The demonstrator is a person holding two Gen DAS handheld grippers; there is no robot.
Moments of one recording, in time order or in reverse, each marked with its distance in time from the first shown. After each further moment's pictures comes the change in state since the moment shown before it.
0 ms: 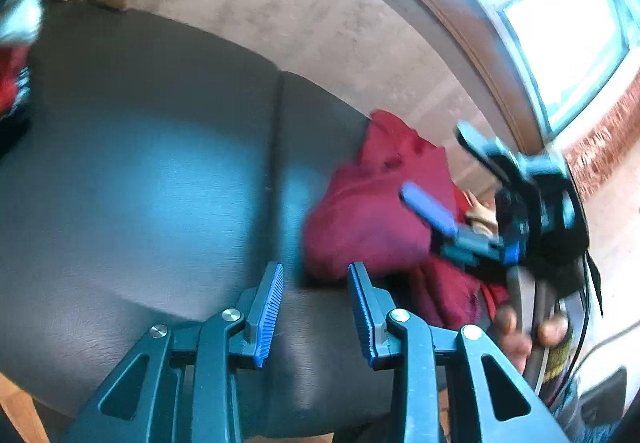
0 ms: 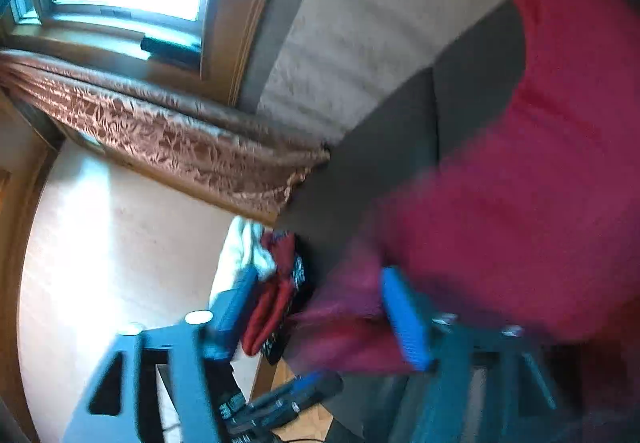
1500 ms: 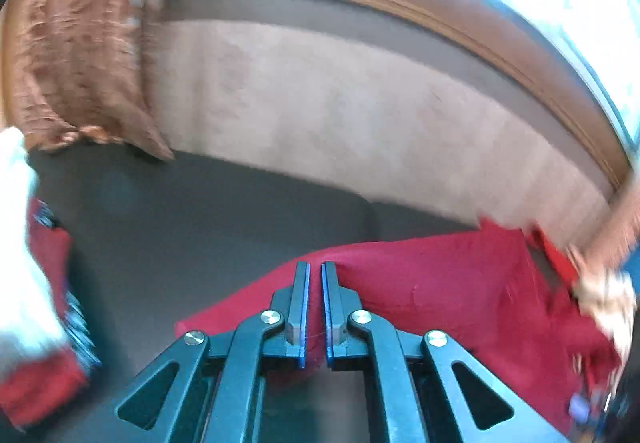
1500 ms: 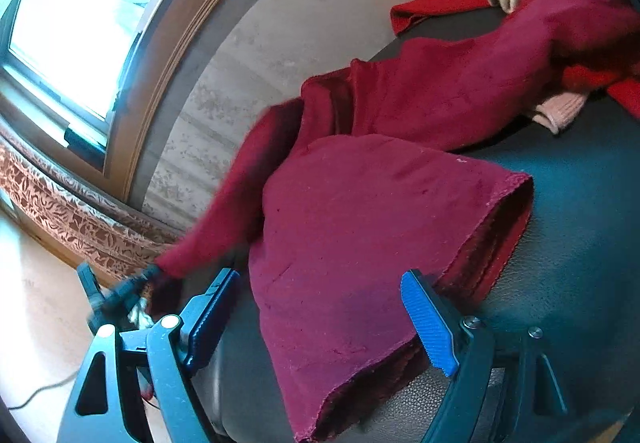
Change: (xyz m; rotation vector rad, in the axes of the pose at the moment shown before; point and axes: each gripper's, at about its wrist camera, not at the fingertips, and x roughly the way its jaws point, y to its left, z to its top) left arm 0.016 0.002 0.198 0.158 -0.248 0.436; right arm -0.200 -0.106 -0.016 0.047 -0.370 -0.420
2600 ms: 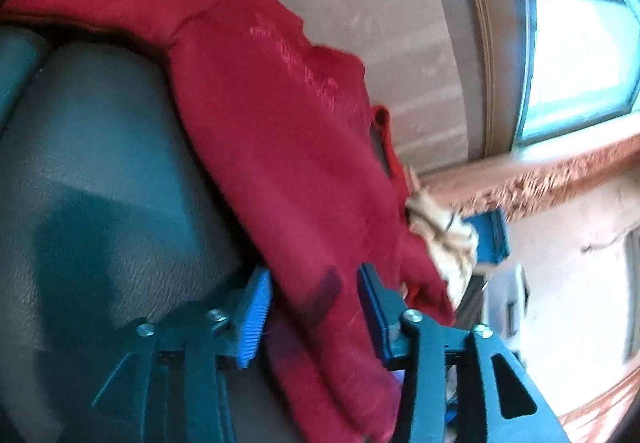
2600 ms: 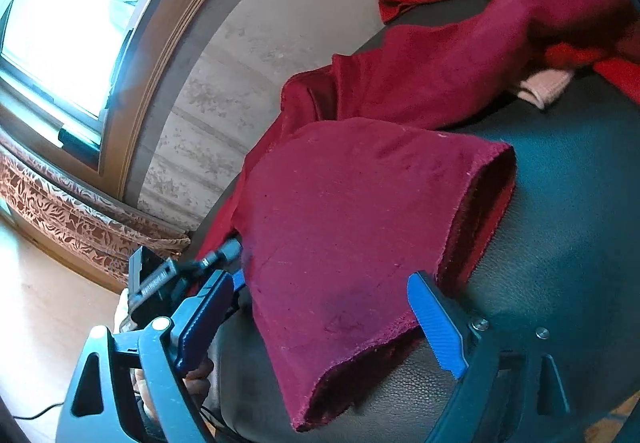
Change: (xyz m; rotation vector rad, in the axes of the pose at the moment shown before) left arm 0.088 -0.181 -0.173 -0.323 0.513 -0.770; right arm -0.007 -0.006 -0.013 0.059 0.013 -0.032
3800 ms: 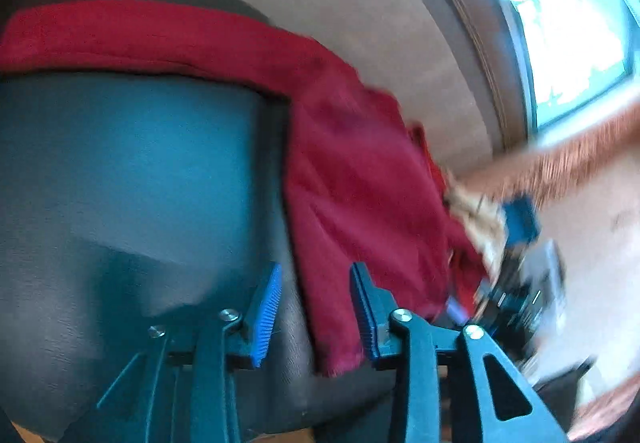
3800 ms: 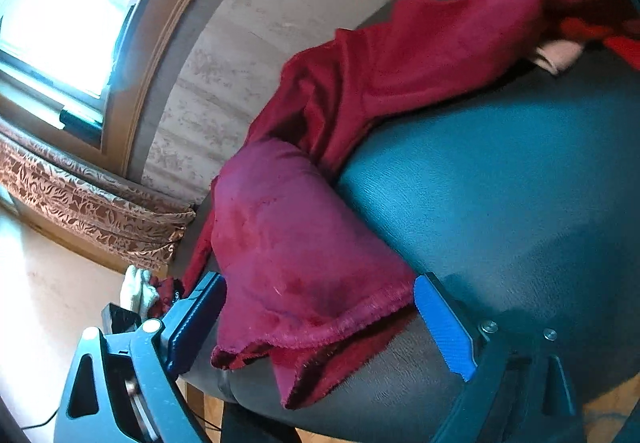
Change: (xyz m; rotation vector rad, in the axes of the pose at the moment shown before) left arm -0.182 0.035 -0.050 0.184 -0.053 0.225; right arm -0.006 0.014 -0.015 0.007 0.102 -0.008
